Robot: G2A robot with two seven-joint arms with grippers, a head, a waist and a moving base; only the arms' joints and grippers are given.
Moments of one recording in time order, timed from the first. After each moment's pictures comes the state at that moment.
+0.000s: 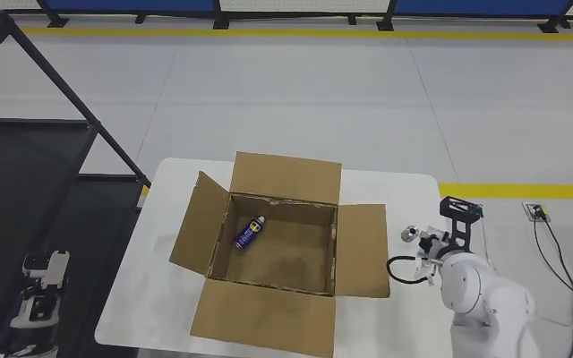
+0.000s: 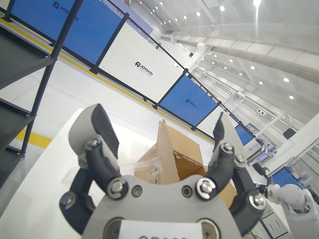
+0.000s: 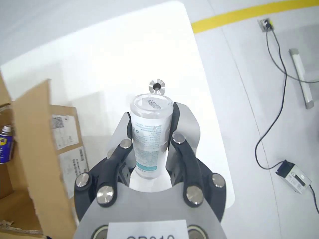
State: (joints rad) left arm 1.80 -1.27 -2.09 -2.06 0.28 -0.46 -0.01; right arm -1.13 -1.45 1.65 -1.88 -1.48 0.30 1.20
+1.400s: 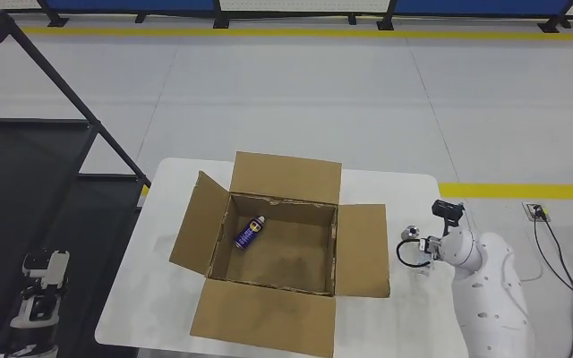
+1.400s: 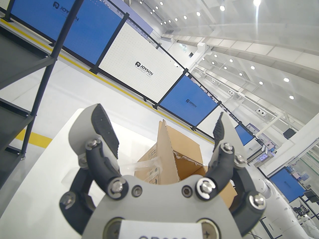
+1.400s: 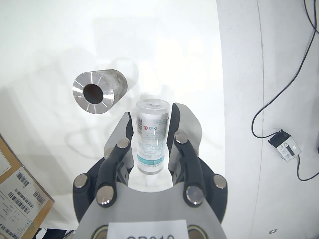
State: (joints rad) left arm 1.80 -1.27 -2.09 -2.06 0.28 -0.46 -0.01; right arm -0.85 -1.39 1.71 -1.28 -1.41 0.17 1.18
